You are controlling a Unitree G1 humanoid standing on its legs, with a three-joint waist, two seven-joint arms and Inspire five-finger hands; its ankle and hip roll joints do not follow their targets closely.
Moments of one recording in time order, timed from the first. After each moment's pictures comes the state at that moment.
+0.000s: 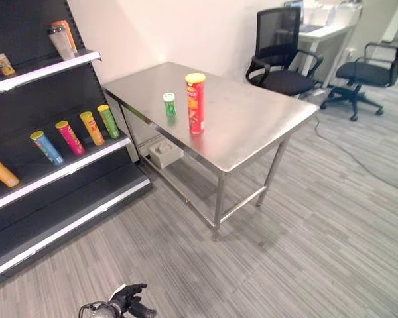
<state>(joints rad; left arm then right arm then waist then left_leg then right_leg) -0.07 0.08 -0.34 1.23 -0.04 -0.10 0.03 0.09 -0.19 -0.07 1.38 0.22 -0.01 -0.14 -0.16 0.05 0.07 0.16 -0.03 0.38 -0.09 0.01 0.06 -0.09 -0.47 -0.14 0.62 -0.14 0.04</state>
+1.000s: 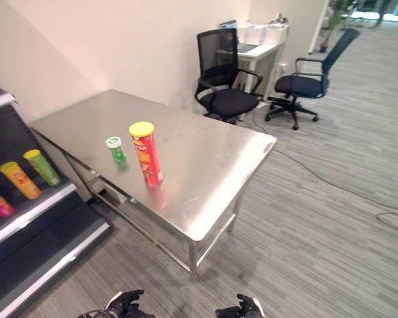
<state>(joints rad) -0.04 0.08 -0.21 1.25 -0.06 -0.12 0.04 -0.07 -0.21 0.11 1.34 0.09 -0.07 -0.15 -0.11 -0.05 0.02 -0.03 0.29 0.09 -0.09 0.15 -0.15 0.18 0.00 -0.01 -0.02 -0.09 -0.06</state>
